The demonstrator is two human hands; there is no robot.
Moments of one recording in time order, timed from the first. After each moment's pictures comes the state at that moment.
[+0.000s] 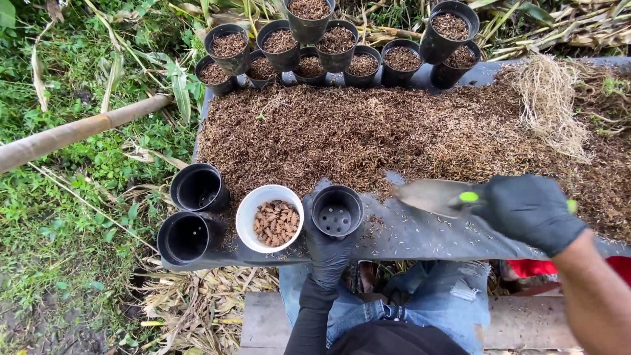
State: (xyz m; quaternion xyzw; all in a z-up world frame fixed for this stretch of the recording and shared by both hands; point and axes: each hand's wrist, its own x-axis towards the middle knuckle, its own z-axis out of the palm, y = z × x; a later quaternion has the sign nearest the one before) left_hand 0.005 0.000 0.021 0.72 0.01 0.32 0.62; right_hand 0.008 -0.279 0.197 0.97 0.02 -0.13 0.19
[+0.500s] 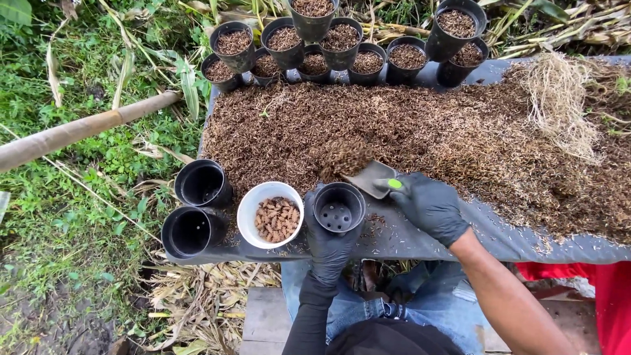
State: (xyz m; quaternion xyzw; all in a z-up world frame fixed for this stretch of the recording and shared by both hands) left_hand 0.003 -0.003 0.022 0.73 0.03 0.32 0.60; right_hand 0.041 -0.204 0.093 1.00 0.05 -0.03 -0.08
